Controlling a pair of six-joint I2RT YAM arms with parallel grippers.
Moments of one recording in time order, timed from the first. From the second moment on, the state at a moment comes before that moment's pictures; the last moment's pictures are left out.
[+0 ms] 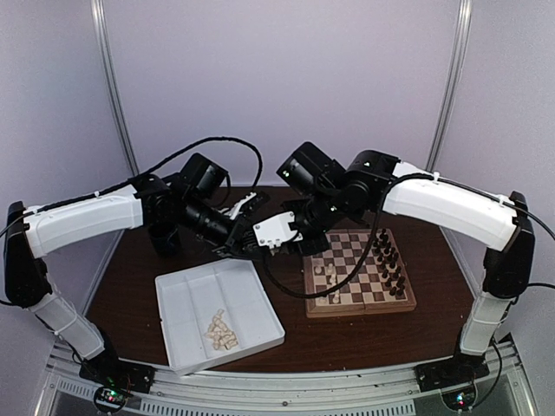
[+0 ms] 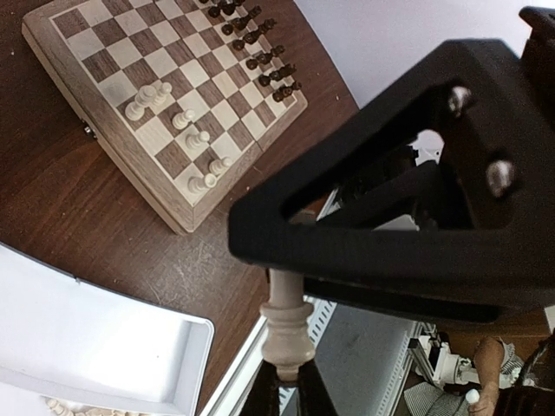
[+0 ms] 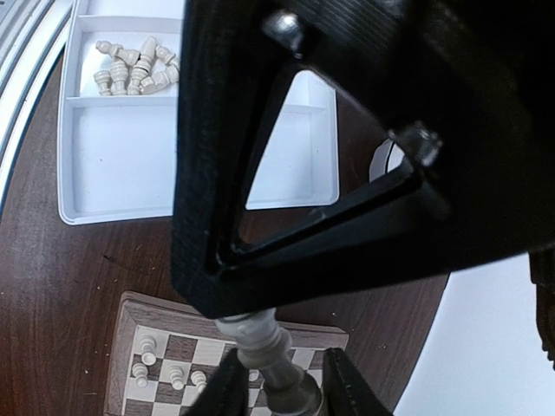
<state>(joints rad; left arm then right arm) -0.82 1.54 1.31 -0.59 0.70 -0.46 1.05 1.80 1.83 -0.97 0.03 -0.96</state>
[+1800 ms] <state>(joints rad) -0.84 1.55 1.20 0.09 0.34 -0.42 0.66 1.76 1.64 -0.65 -0.78 -0.18</state>
